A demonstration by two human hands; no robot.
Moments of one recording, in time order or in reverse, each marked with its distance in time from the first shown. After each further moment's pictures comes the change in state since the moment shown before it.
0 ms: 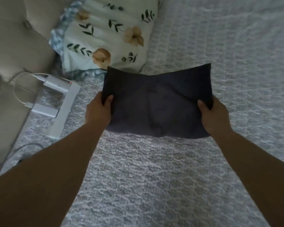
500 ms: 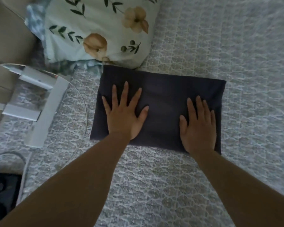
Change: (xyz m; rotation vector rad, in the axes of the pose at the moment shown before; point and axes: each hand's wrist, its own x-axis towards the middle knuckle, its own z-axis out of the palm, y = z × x) left_hand -0.010 0.008 0.079 0.507 -0.136 0.334; right_hand -0.004 0.023 0.082 -0.680 0.011 -0.272
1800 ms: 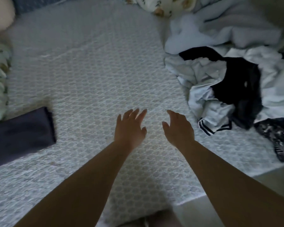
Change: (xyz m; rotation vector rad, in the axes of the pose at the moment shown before) left_hand -0.286 0.602 -0.158 0.032 -0.343 0.622; right_hand -0.277 0.506 -0.319 0.334 -0.132 0.483
